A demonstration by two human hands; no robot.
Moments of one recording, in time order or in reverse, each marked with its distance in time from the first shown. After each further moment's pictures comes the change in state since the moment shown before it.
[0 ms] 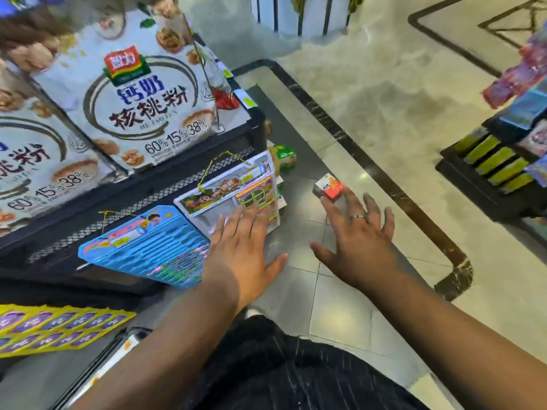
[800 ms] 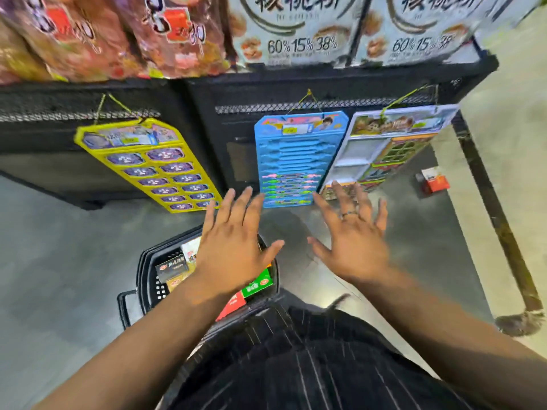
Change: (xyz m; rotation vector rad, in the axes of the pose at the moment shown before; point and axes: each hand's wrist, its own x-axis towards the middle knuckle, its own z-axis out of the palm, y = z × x) left_hand -0.340 -0.272 0.053 -0.085 0.116 -0.454; right_hand -0.157 -0.350 0.135 -0.096 0.051 -0.520
